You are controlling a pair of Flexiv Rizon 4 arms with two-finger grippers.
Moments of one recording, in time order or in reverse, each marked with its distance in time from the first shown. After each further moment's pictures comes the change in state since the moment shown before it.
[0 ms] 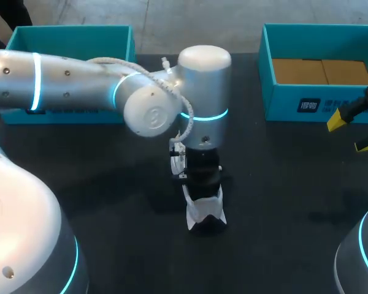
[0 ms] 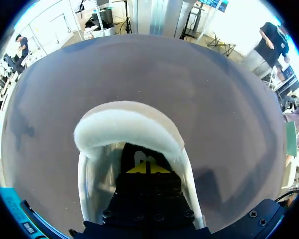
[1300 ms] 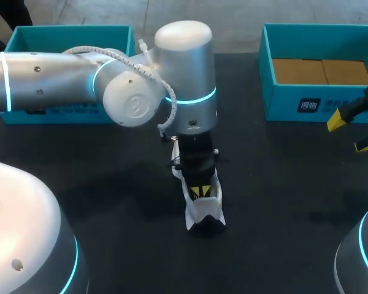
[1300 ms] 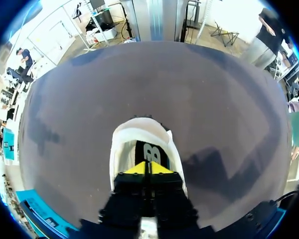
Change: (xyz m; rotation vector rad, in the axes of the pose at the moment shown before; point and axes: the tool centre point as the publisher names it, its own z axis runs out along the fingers) left arm -0.004 -0.007 -0.055 -0.048 -0.107 0.063; right arm 0.000 0.000 0.000 0.000 0.000 0.000
